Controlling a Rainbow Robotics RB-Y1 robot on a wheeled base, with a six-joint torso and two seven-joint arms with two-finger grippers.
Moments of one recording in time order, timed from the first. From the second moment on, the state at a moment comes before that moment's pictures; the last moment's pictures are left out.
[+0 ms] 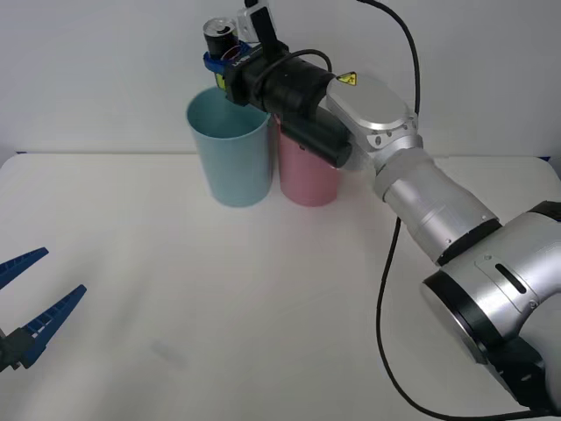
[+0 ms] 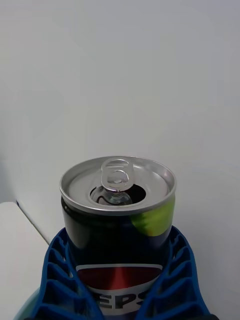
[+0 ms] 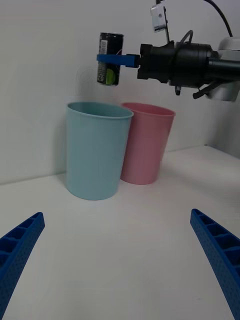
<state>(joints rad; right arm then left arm) -1.12 -0.11 0.32 -0.74 1.19 -0.31 0.02 0.35 0.40 0.52 -1.66 -0.96 -1.22 0.00</state>
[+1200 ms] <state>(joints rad) -1.12 -0.10 0.39 -0.75 1.16 -0.26 0.07 0.35 0.40 0.52 -1.66 -0.96 -1.22 0.00</state>
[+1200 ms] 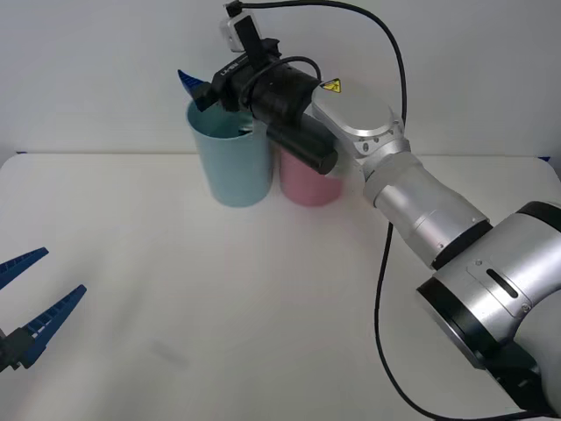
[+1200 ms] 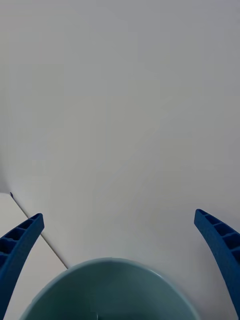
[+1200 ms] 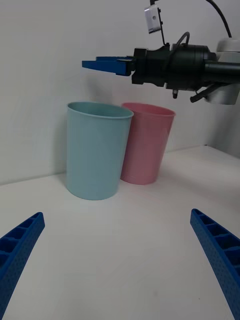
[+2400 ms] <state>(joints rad) -0.64 -0.51 0.38 -1.37 1.01 -0.47 0.09 0.35 0.40 0.52 -1.66 -0.96 -1.22 0.00</state>
